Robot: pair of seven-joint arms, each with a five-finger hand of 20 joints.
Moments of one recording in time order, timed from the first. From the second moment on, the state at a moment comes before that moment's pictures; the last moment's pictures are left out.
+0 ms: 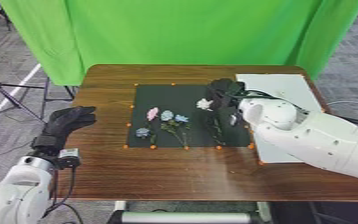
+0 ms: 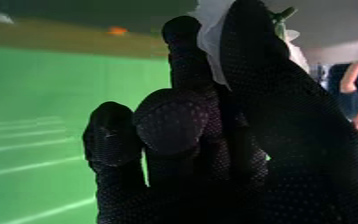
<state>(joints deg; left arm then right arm) 116.1 -54.7 -98.6 -109.5 61.9 3.4 2.9 -33.1 -44.1 6.3 -84.4 -111.4 8.3 7.3</state>
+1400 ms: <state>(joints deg) 115.5 -54.6 -98.5 -109.2 62.4 2.0 2.9 -32.9 -40.0 11.8 -88.7 -107.2 -4.5 7.7</state>
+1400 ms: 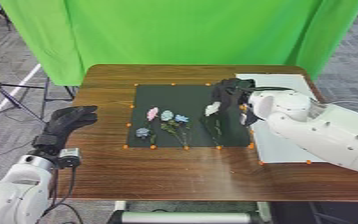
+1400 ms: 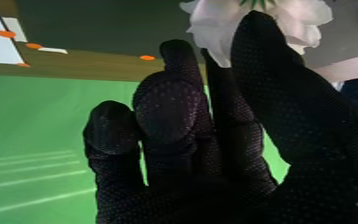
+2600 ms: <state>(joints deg) 115.3 -54.4 -98.5 -109.2 62.5 1.6 2.4 -35.5 -39.0 22.3 -80.6 -109.5 6.9 20.9</state>
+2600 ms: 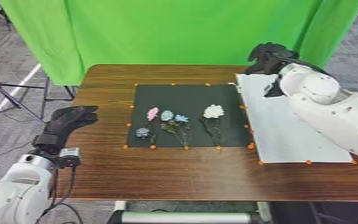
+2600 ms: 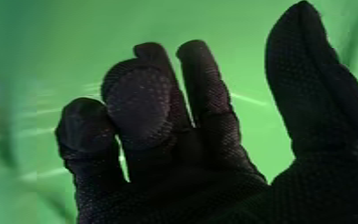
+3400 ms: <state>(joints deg) 114.9 -54.5 -98.1 -109.2 62.6 0.5 1.9 -41.8 -41.4 23.4 -70.2 -114.5 5.3 31.0</state>
